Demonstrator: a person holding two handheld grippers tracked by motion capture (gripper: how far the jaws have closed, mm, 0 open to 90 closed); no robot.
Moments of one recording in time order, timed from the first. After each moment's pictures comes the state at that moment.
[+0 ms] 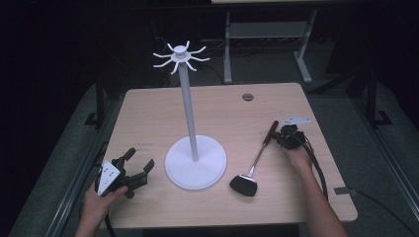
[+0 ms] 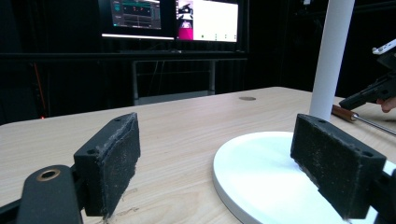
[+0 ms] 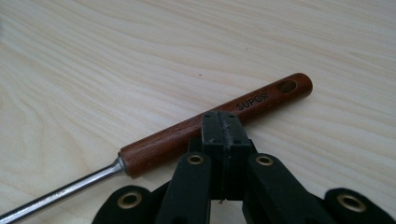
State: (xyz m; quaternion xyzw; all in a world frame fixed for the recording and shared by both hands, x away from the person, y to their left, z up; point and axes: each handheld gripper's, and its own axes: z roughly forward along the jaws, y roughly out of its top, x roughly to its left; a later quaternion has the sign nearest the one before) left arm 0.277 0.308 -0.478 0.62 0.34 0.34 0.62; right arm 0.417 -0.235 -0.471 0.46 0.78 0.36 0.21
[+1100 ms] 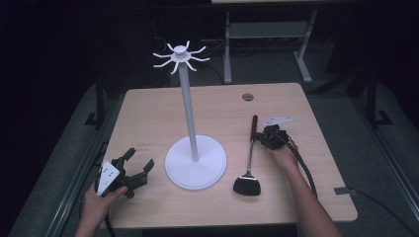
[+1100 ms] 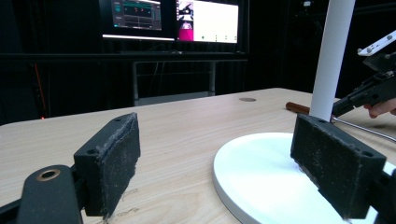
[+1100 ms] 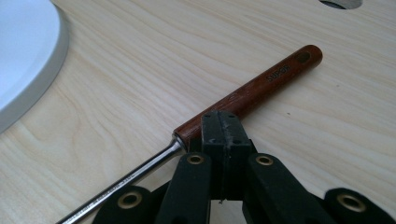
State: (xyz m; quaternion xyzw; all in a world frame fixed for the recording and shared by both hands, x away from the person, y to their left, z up) left arm 0.277 0.309 -0.478 0.61 0.34 0.35 0.62; right arm 0.421 -0.185 -0.469 0.41 0.81 0.38 0.18
